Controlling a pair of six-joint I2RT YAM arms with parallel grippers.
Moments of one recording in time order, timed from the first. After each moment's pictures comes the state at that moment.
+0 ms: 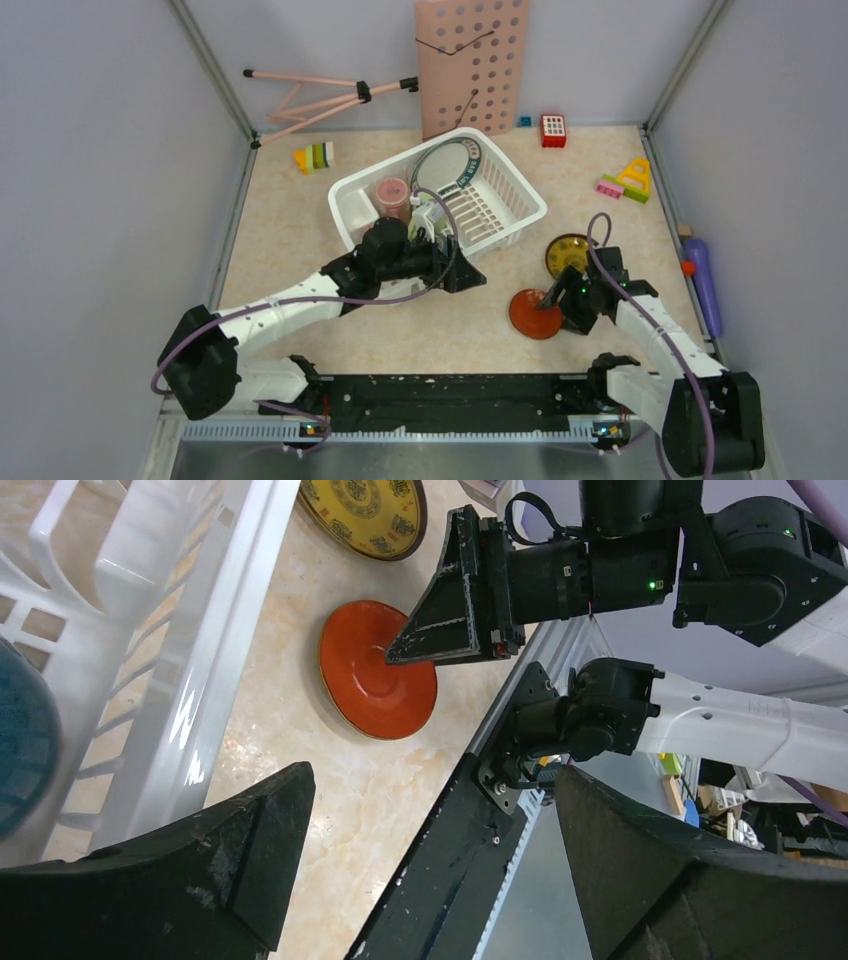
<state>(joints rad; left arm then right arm) -0.82 1.25 0.78 0.15 0.41 -0.70 0.10 0.98 0.44 -0.62 -0.23 0.73</state>
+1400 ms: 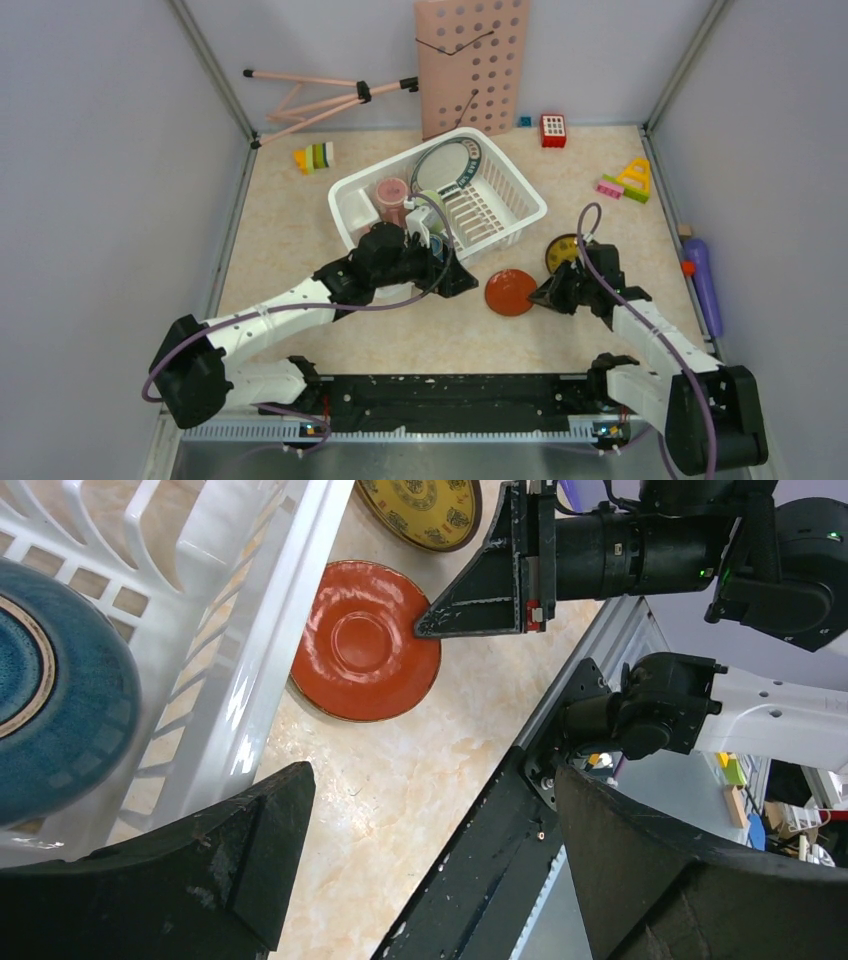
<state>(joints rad) -0.84 1.19 0.76 0.04 0.30 -0.63 0.14 0.97 0.37 -0.30 -0.39 0.73</state>
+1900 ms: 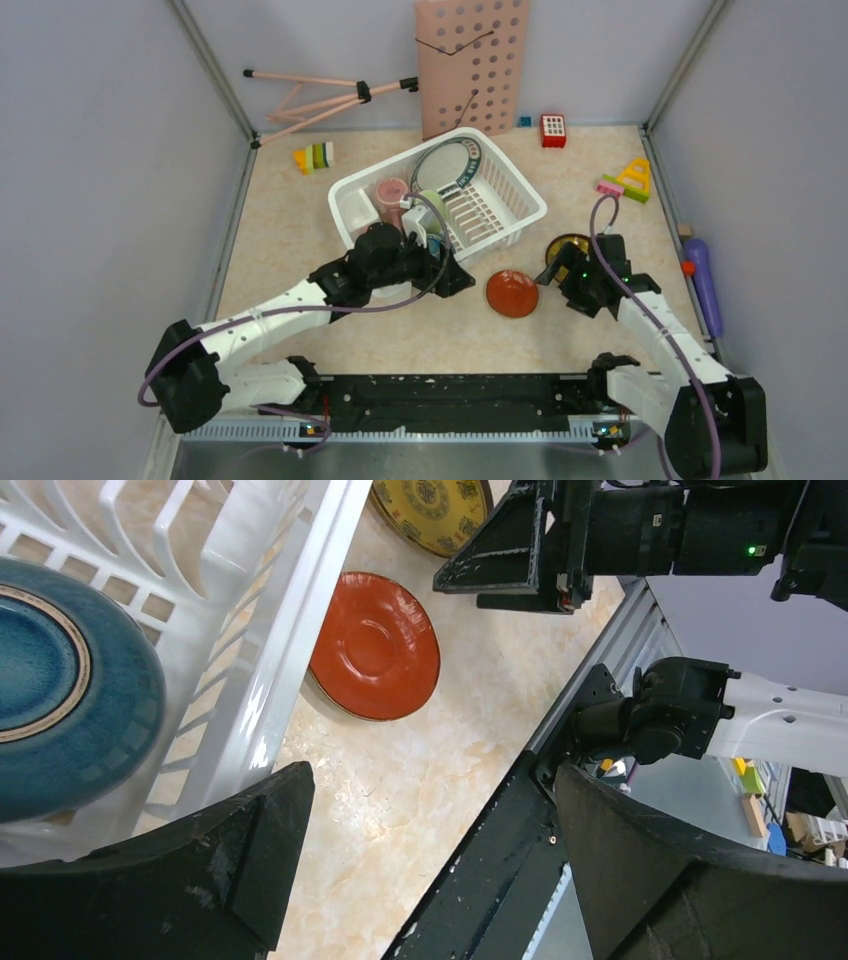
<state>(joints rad) -0.84 1.17 0.76 0.02 0.28 -0.61 0.14 0.98 0.48 -0.47 -0.16 0.73</state>
